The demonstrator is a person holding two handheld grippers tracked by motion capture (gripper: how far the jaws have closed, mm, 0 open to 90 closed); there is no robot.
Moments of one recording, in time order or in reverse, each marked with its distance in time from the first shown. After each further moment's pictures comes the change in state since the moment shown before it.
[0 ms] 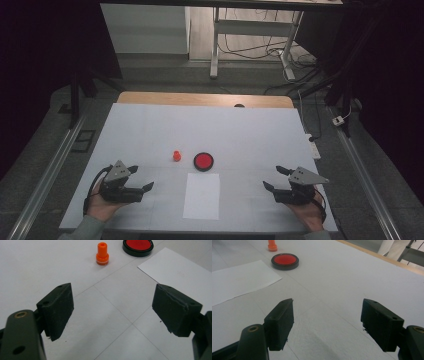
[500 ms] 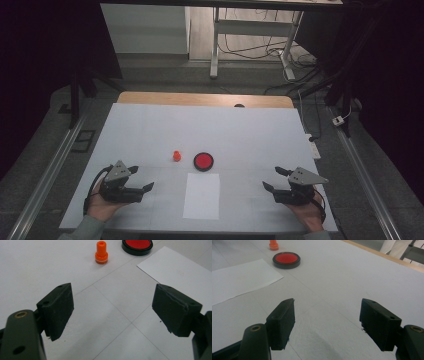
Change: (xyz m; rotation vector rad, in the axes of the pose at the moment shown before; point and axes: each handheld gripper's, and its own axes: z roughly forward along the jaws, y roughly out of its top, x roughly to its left) left arm 0.000 0.000 0.000 0.007 -0.004 0.001; right arm 0.001 -0.001 0.001 0.006 0.008 0.008
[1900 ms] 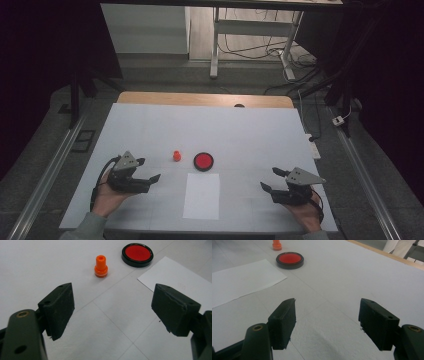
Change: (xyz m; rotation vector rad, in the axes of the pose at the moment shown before) left arm 0.003 0.028 0.015 0.013 -0.008 0.012; right arm 0.004 0.001 0.004 0.002 0.018 0.002
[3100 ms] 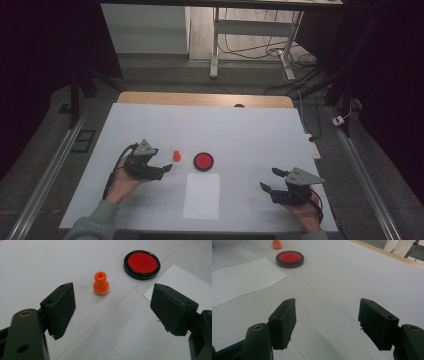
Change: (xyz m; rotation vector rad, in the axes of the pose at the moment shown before) left arm 0.005 0.035 0.039 0.045 -0.015 0.040; right arm 0.001 0.000 0.001 0.013 -0.003 -0.003
